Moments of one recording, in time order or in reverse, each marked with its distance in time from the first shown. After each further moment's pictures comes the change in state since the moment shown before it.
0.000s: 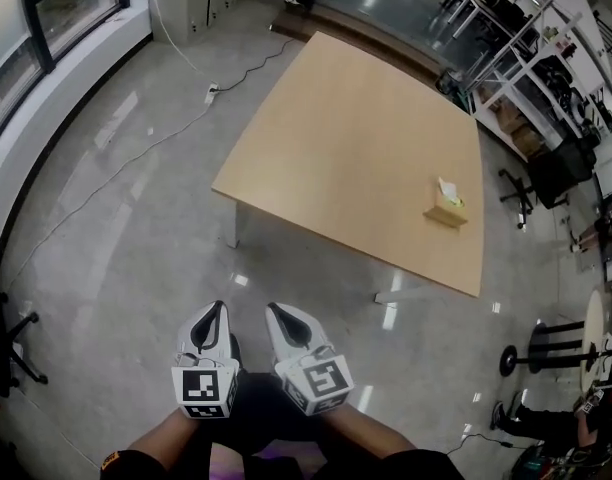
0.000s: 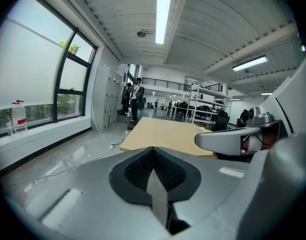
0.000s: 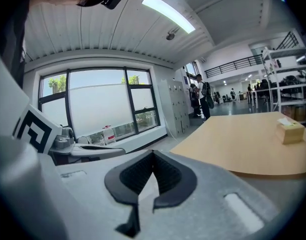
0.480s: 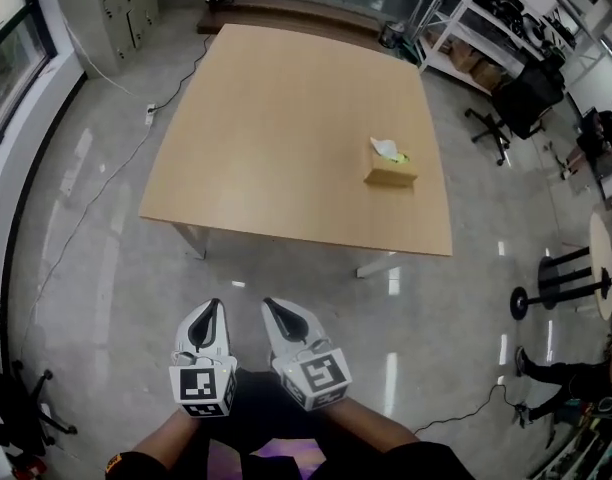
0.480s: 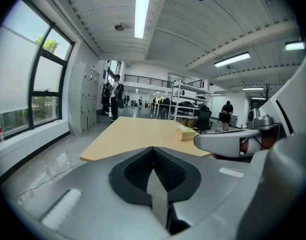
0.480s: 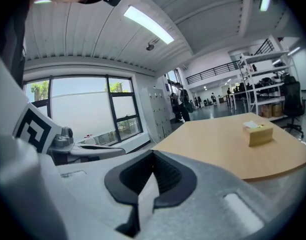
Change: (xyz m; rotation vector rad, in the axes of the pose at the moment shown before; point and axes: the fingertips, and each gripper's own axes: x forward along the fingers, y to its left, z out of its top) left arm 0.066 -0.129 0.013 0.096 0.035 -0.176; right arm -0.070 -0.119 0.011 0.088 -0.072 -0.172
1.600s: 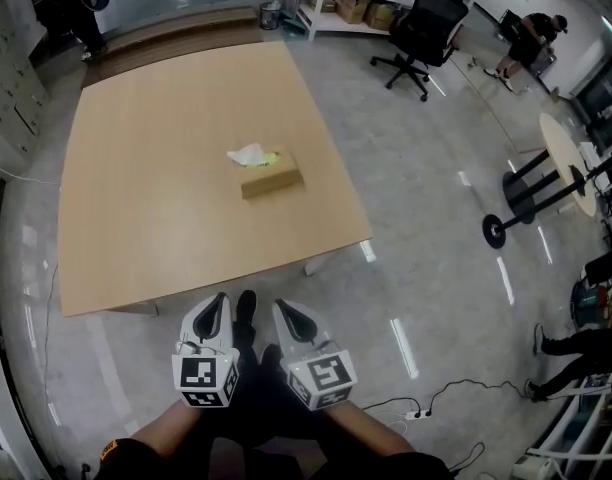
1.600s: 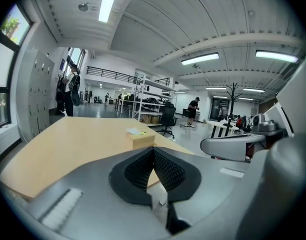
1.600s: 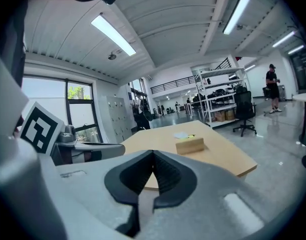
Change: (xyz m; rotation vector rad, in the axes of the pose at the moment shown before) left arm 0.162 -0.223 0.023 0.142 0.051 -0.421; right arm -0.114 -0.235 0.015 0.132 -0.104 -0.435
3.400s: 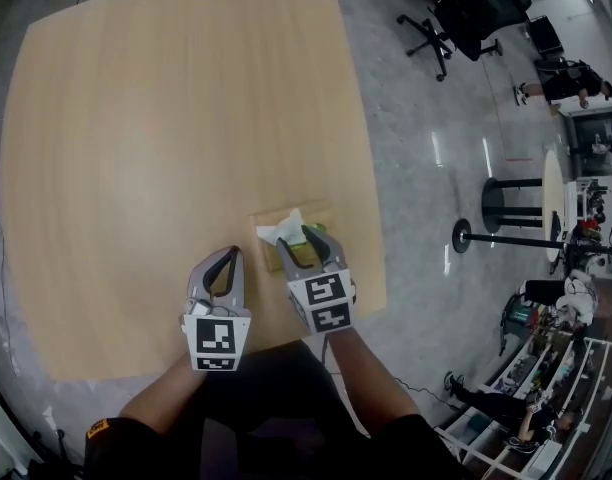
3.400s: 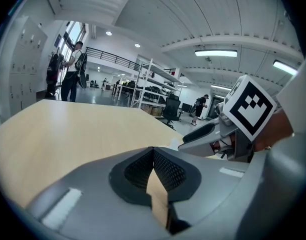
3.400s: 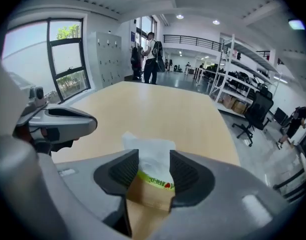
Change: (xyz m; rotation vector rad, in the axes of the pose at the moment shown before) left arm 0.275 0.153 0.038 -0.079 0.121 -0.084; right arm 0.333 -0.159 0.018 -0.306 0.602 -0.097
